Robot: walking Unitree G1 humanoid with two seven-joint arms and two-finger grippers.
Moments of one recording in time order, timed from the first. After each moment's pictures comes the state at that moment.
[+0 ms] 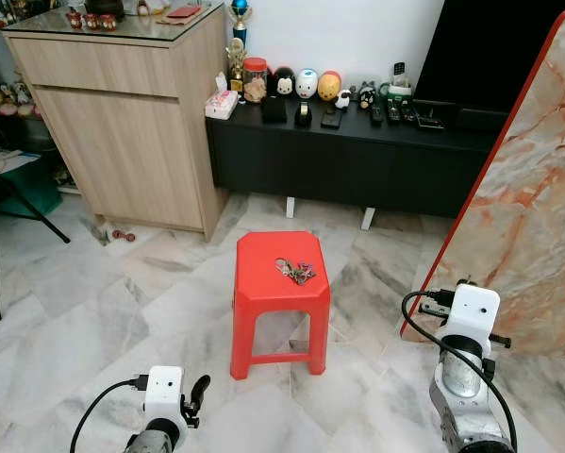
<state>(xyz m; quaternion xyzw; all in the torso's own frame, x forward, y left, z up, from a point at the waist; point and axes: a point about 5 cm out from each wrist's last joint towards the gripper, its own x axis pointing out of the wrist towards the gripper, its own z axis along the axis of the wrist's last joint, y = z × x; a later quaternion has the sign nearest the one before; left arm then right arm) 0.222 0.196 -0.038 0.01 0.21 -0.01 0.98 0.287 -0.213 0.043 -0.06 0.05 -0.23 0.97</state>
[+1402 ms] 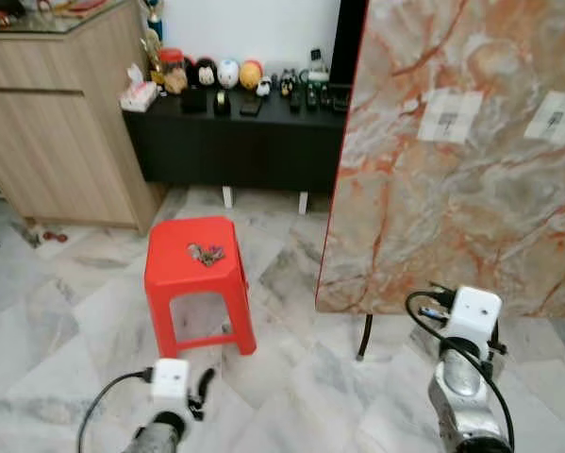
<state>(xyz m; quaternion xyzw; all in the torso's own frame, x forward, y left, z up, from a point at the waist) 0.227 0.181 -0.036 0.01 0.21 -0.03 0.98 0.287 -0.217 0.037 -0.03 0.08 -0.24 0.97</state>
